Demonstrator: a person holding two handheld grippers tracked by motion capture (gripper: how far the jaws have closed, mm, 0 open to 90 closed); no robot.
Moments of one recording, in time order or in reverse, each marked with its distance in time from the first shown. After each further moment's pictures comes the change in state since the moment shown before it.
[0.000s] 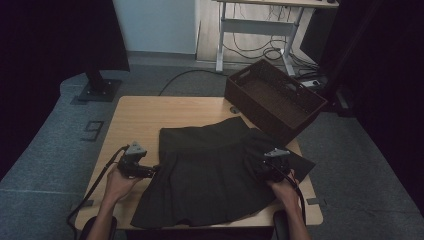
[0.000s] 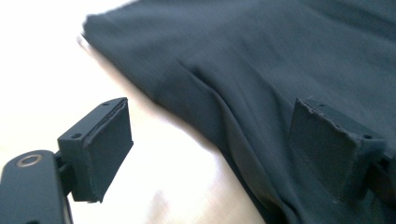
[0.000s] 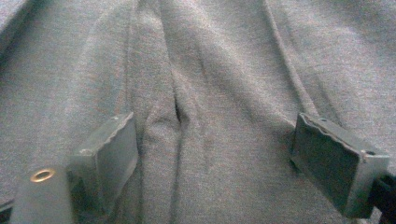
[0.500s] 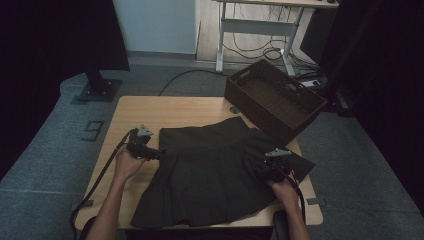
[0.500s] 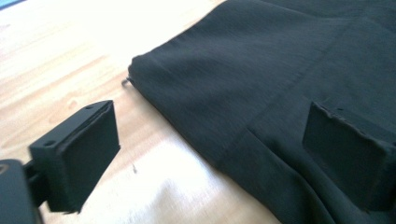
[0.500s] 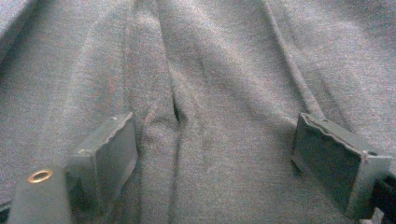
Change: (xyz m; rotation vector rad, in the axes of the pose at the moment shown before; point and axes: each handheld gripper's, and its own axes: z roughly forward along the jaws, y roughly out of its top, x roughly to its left) left arm 0.026 0.040 0.044 0.045 0.103 0.029; right arm -0.003 -0.002 0.001 -0.007 0.021 0.026
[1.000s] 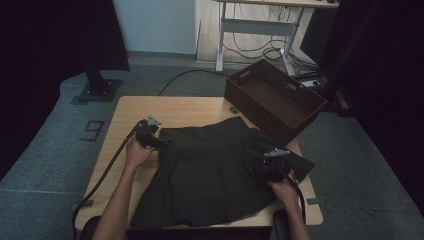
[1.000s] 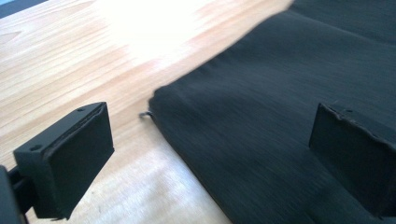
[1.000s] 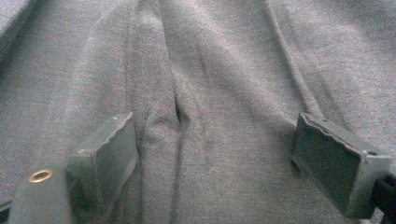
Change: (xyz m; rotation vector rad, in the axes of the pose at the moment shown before) left arm 0.015 0.022 0.042 0.015 0.063 -0.061; right arm 0.003 0.002 -0.001 0.011 -0.012 -0.014
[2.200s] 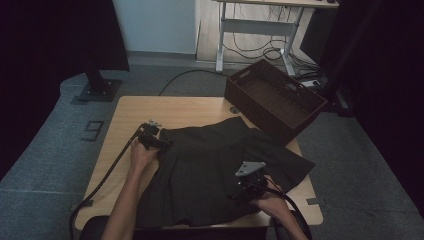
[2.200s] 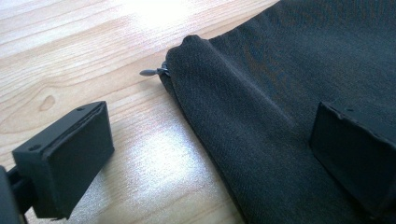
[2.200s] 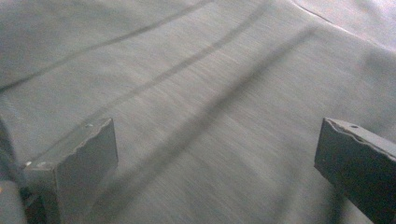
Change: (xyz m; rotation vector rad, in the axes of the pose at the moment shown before) left arm 0.014 -0.021 0.041 0.080 -0.008 -0.106; right arm 0.113 0.025 -0.066 -0.070 0.365 -0.376
